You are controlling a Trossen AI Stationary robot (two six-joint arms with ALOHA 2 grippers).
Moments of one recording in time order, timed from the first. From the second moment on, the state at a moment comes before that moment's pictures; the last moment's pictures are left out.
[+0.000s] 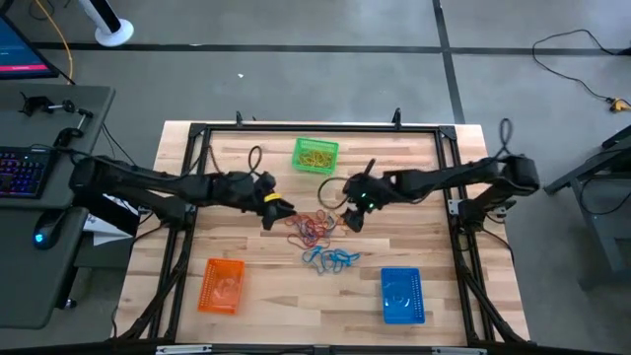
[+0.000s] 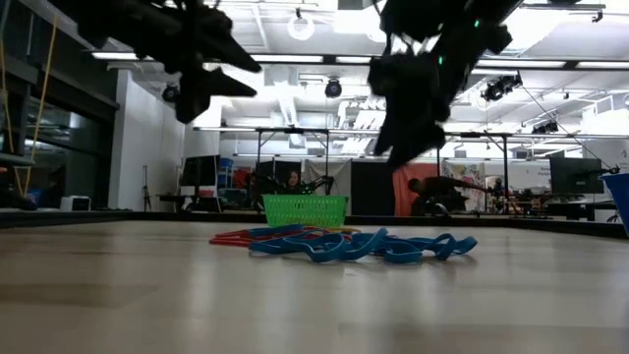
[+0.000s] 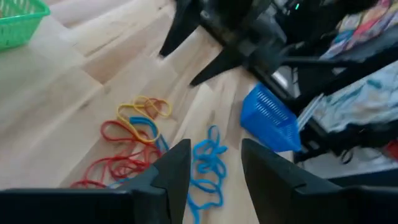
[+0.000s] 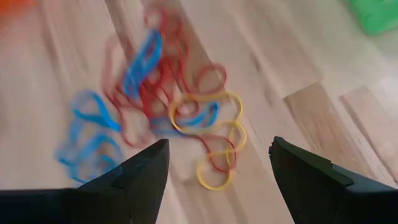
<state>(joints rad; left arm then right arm) -0.01 1.15 0.61 0.12 0.01 -0.72 -0.04 1.56 0.97 -0.38 0.01 0.41</state>
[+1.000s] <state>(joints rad) -0.03 1.05 0.60 0.11 -0.12 -0.75 -0.06 1.78 0.97 -0.21 0.13 0.26</state>
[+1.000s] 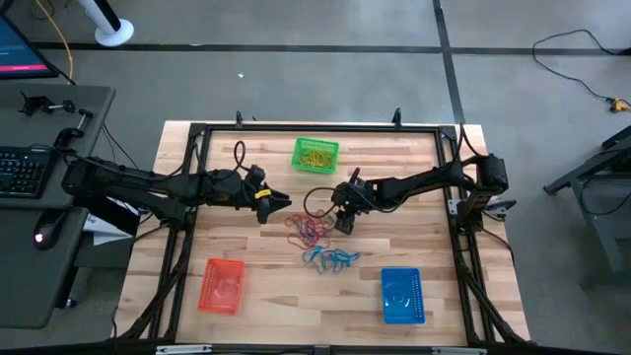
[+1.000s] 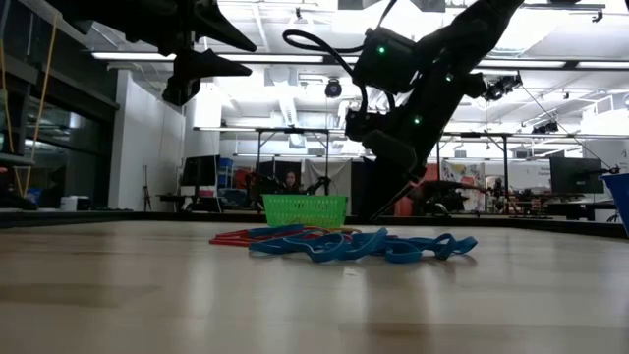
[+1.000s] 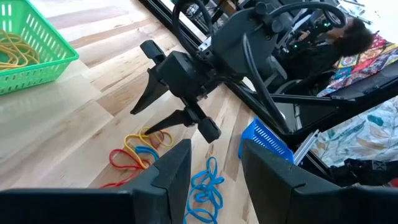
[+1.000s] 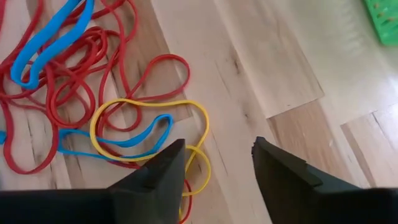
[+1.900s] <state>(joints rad) -0.03 1.05 0.61 0.06 -0.12 -0.77 -0.06 1.85 0.97 -0.19 0.06 0.18</state>
